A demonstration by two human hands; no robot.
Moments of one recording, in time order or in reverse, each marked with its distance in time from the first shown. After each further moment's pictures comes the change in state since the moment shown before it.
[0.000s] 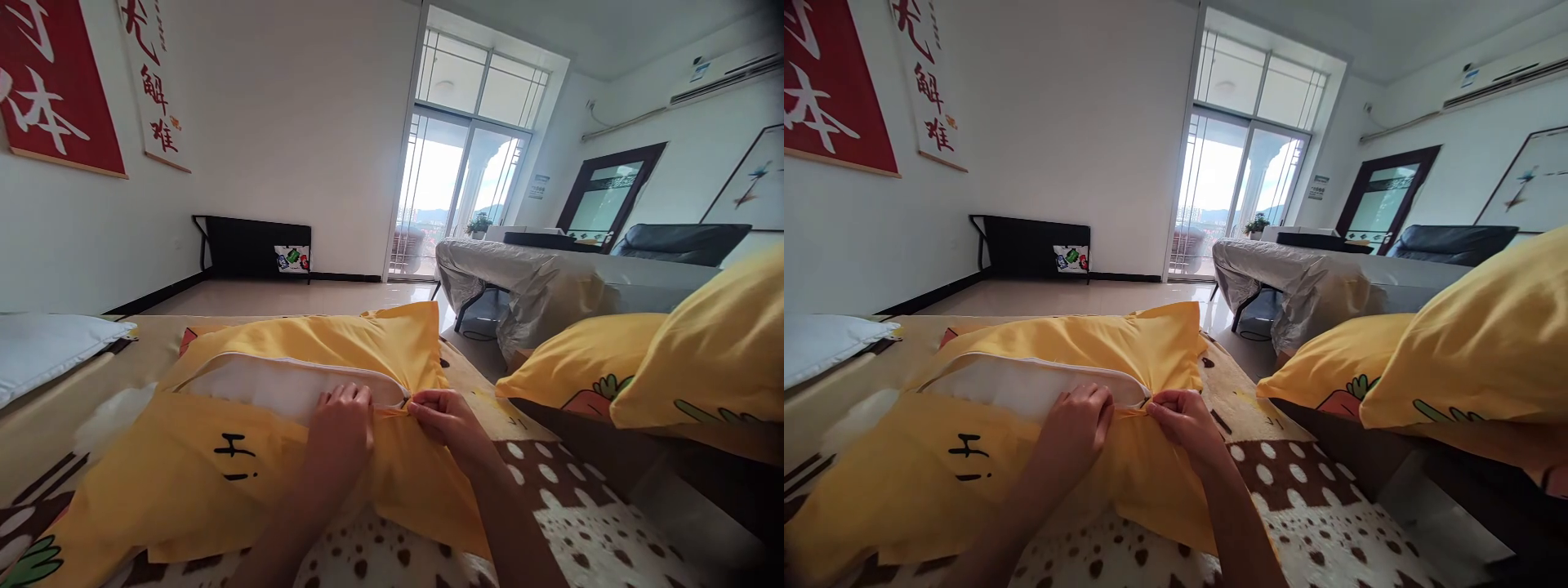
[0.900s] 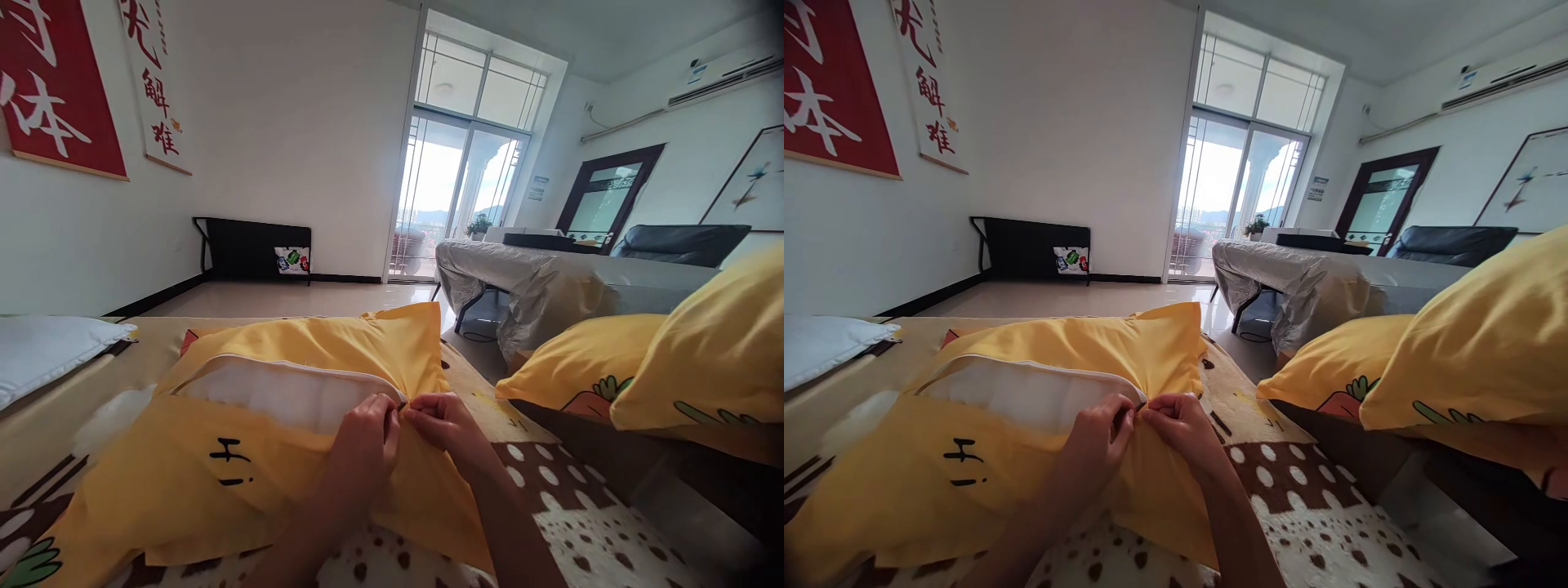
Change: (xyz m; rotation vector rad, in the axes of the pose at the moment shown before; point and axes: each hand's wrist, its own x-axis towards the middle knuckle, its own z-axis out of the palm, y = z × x) left_hand -0.005 0.021 0.016 -0.509 0.055 0.053; right_hand -0.003 -0.003 0.002 -0.116 -0.034 -0.051
